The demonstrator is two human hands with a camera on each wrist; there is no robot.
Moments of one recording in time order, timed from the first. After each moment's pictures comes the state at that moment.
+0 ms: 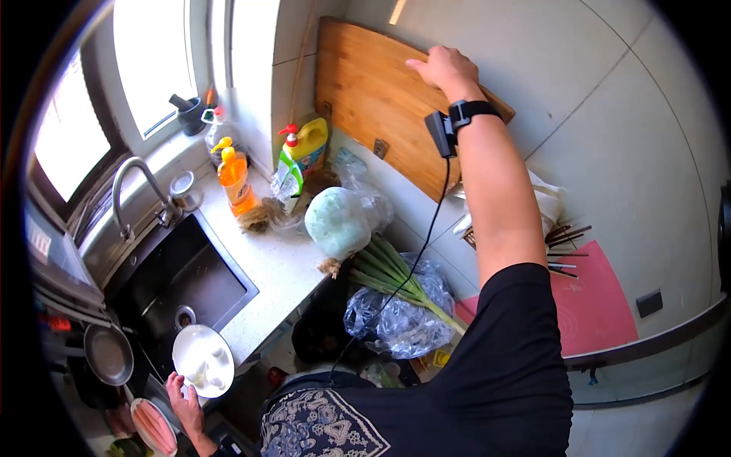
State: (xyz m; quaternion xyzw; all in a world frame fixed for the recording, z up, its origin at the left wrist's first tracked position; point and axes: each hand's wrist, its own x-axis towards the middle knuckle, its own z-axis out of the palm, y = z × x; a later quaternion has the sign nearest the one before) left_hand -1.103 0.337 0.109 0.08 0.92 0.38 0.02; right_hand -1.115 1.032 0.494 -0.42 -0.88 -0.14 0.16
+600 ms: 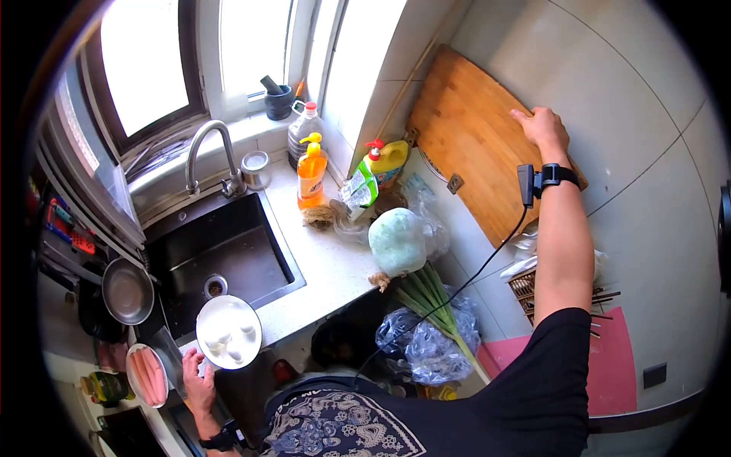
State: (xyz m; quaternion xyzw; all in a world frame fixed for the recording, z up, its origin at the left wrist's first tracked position) left_hand -1.071 0.321 0.122 0.08 0.92 0.38 -0.01; right_hand -1.107 1.024 0.511 -0.47 -0.85 -0.12 0.21
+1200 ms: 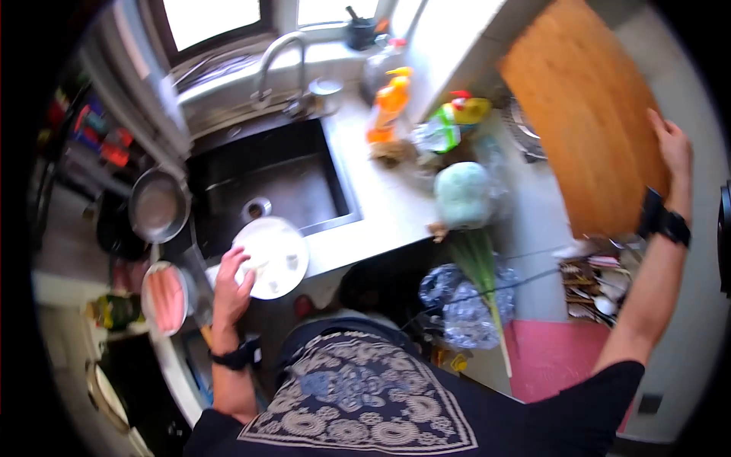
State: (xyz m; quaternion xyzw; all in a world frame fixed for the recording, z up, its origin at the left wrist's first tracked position) left_hand -1.112 0.348 0.143 0.16 0.89 0.43 0.00; right_hand -1.043 1.034 0.590 -0.33 -0.90 -0.15 0.25
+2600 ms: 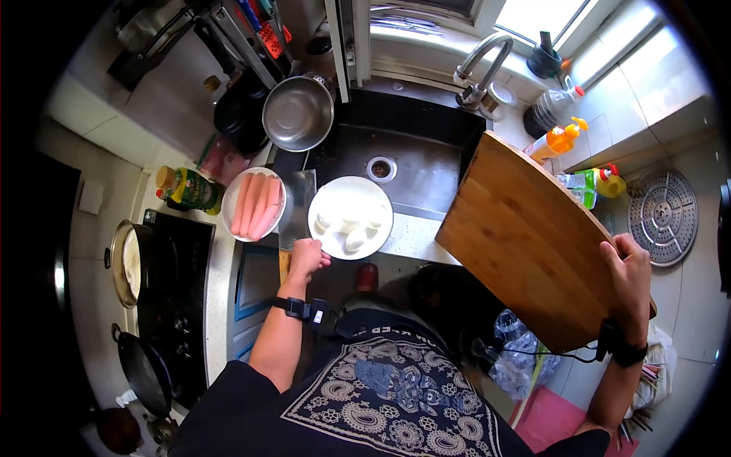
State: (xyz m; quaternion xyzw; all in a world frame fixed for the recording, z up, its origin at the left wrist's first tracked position) left_hand -1.066 0.259 0.032 -0.35 0.72 0.58 0.18; right_hand -1.089 0.762 0.373 -0.04 -0.99 0.14 0.04
